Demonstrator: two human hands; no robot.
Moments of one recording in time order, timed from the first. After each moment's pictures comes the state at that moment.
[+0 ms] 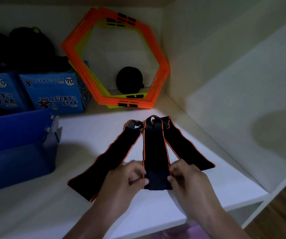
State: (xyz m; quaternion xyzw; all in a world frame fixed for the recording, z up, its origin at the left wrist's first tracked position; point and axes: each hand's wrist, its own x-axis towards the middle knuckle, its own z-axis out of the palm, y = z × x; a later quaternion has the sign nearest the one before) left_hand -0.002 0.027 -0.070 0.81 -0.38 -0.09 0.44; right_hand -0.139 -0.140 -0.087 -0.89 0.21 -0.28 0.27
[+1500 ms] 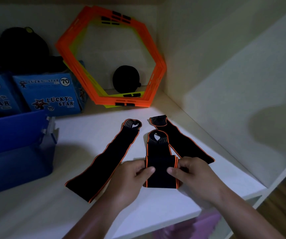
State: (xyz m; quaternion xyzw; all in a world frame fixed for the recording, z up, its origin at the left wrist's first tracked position) left_hand 0.006 0.003 -0.075 0.76 -0.41 -0.17 0.48; right_hand -0.134 -0.176 -0.073 -0.88 0.18 -0.17 0.40
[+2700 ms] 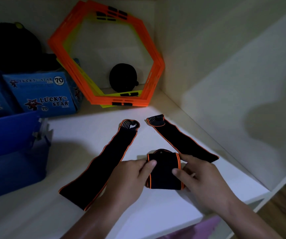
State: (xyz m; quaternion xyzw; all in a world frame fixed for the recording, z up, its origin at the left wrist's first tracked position) left_hand 0.009 -0.010 -0.064 0.83 -0.45 -0.02 0.34; right_hand -0.145 -0.169 -0.063 -0.89 0.20 -0.22 0.36
